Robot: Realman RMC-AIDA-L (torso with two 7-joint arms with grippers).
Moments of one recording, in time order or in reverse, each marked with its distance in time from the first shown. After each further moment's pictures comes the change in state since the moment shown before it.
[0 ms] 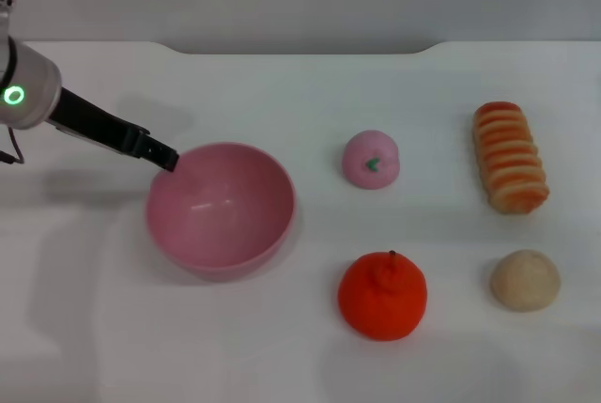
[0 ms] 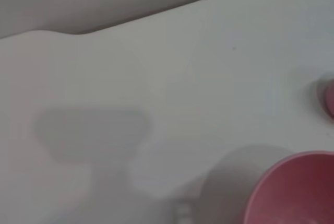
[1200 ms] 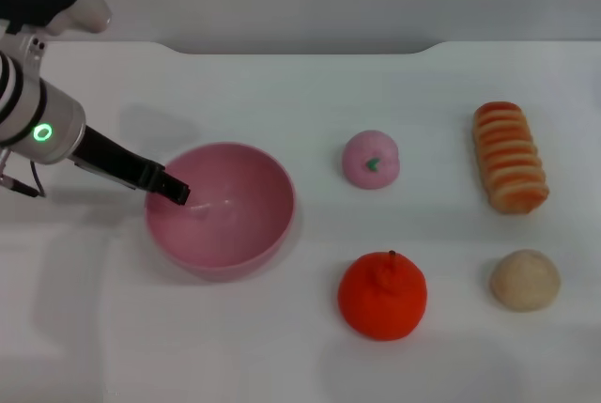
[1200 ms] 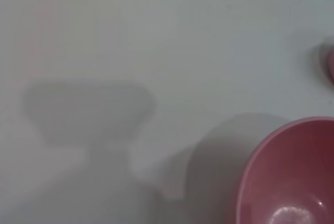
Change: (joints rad) left arm -0.003 -0.013 0.046 -0.135 0.006 -0.084 -0.002; right arm 0.000 -0.001 -0.028 0.000 -0.005 0.000 0.003
